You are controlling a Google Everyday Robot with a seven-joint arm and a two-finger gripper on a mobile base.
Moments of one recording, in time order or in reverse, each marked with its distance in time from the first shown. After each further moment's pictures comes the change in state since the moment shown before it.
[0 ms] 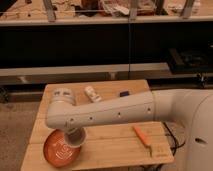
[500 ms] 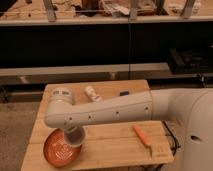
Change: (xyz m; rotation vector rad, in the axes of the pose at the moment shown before) arm 0.000 0.004 0.004 0.007 -0.004 -0.020
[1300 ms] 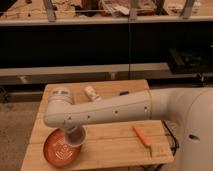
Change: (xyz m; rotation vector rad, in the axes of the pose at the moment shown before) arm 0.001 -0.002 0.001 0.015 -0.005 -0.030
